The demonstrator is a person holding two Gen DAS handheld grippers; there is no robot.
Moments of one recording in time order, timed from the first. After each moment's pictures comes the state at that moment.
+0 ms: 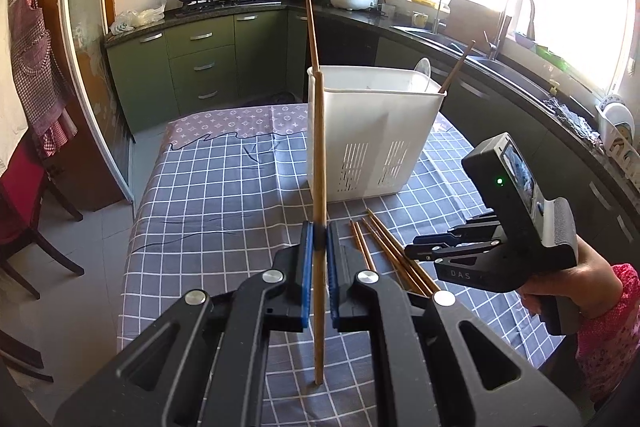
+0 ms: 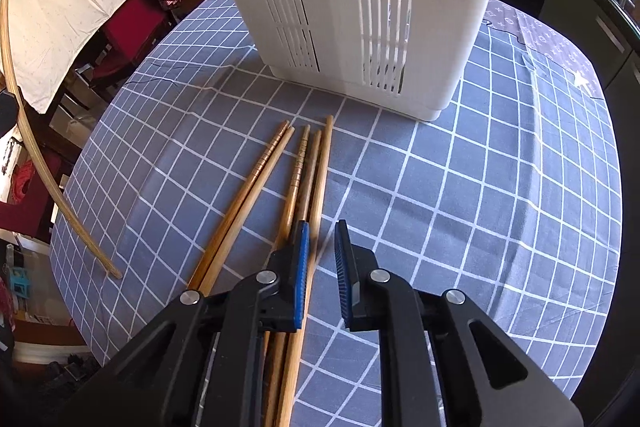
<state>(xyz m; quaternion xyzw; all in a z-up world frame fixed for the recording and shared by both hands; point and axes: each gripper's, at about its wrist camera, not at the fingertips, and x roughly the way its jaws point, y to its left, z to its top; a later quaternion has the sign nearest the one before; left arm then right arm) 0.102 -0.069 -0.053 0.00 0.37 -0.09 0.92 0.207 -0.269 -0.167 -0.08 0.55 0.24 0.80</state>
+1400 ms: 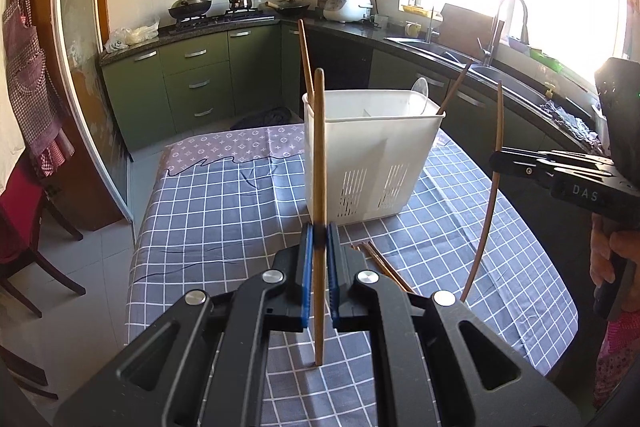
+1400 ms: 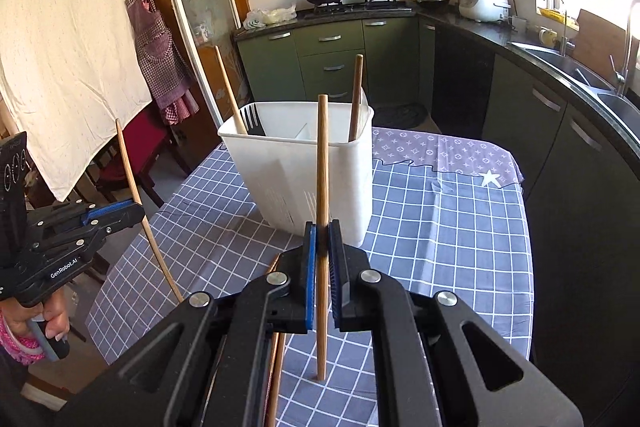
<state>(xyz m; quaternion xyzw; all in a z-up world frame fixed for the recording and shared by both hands) 0.117 -0.074 -0.043 0.01 0.35 -0.09 0.93 0.165 -0.339 -0.033 0.01 0.35 0.23 0.91</state>
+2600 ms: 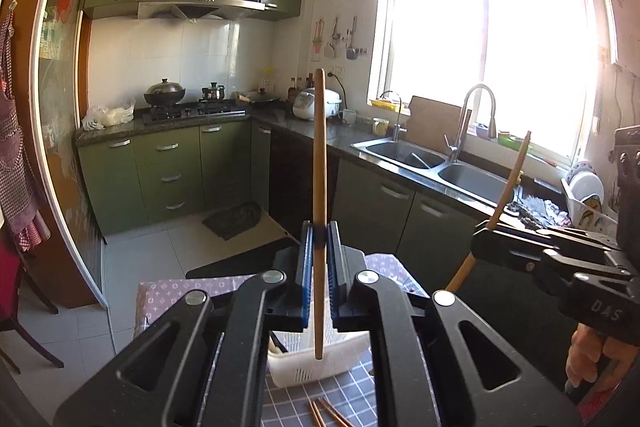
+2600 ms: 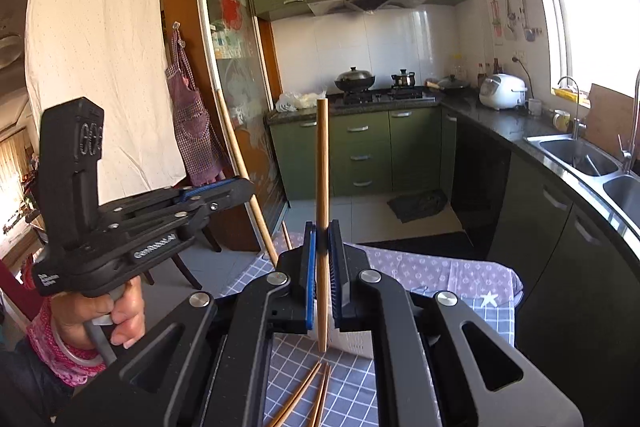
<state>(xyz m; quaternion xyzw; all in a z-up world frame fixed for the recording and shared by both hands) 0.188 -0.110 0.111 -0.01 0.19 -0.15 0.97 0.155 -0.329 0.132 0.02 0.20 0.27 0.94</state>
